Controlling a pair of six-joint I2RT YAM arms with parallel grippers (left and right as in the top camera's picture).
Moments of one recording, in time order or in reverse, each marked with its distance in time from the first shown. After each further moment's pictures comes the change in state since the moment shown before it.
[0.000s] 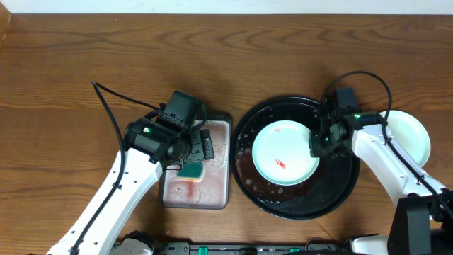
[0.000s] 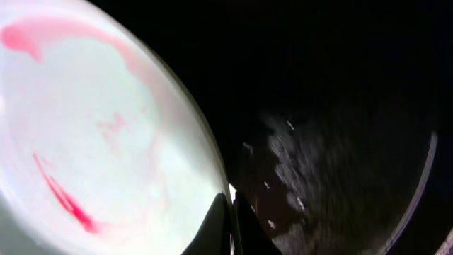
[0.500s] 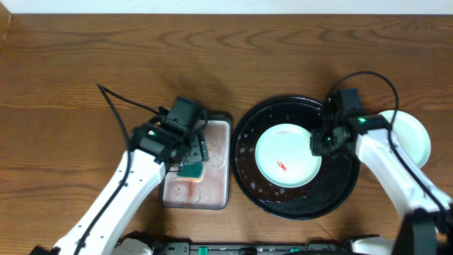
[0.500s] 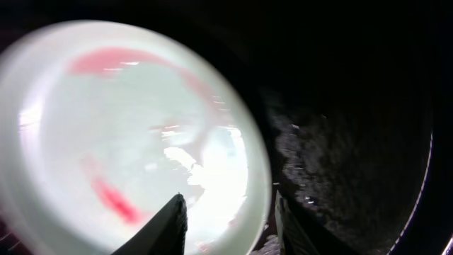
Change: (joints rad) left arm 0.000 0.013 -0.109 0.106 -0.106 0.002; right arm -0.008 -0.080 -0.015 0.029 -0.065 0.005
